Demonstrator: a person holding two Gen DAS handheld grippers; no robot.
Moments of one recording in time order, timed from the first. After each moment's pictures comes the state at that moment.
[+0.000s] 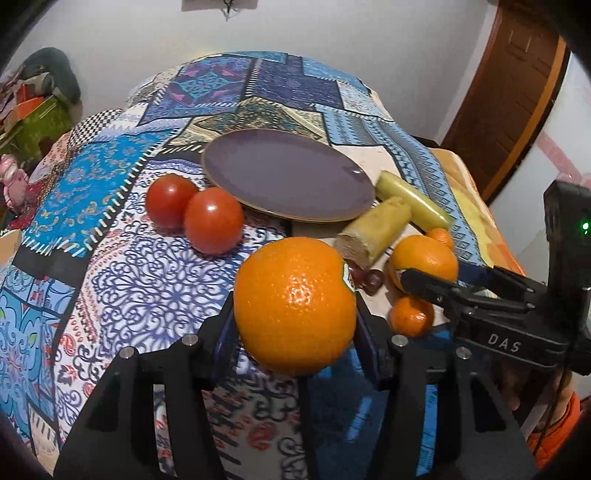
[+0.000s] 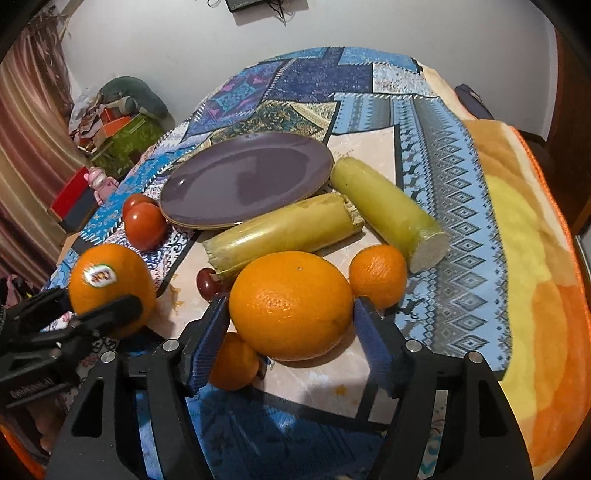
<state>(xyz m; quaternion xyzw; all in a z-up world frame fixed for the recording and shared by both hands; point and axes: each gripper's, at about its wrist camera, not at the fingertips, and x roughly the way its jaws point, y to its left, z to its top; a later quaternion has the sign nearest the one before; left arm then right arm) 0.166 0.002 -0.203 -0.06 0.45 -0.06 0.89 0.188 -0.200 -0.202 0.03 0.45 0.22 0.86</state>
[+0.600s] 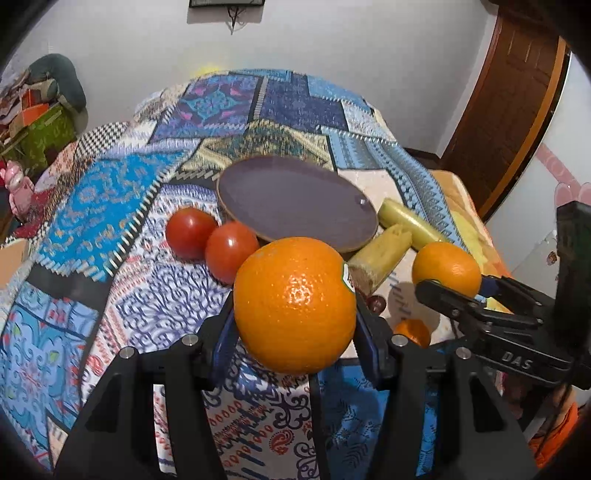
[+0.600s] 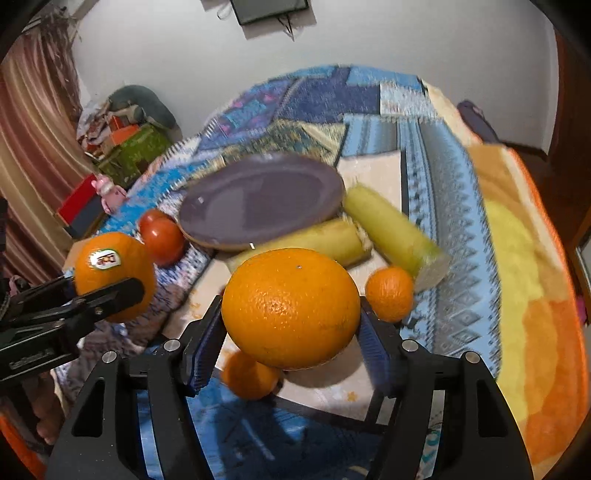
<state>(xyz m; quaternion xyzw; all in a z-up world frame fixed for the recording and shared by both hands) 0.167 0.010 -0.175 -0.06 0.42 -0.06 0.90 0.177 -0.198 -0.172 0.03 0.42 0.23 0.88</state>
